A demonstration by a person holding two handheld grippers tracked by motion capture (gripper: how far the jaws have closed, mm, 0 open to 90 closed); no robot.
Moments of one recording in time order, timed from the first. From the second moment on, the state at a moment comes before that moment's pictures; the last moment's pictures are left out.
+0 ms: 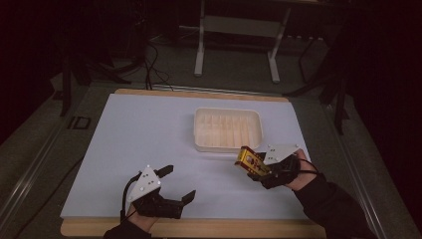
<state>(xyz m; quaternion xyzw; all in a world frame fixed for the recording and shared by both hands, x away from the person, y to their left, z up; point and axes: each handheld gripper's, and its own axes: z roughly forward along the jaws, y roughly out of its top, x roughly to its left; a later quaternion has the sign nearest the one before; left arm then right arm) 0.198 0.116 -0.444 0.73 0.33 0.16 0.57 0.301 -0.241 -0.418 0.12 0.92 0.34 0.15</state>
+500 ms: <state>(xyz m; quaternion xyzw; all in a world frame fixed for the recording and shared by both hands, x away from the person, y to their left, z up) 0.217 0.073 -0.413 0.73 0.30 0.16 0.59 0.293 -0.240 -0.415 0.13 0.88 0.42 0.17</state>
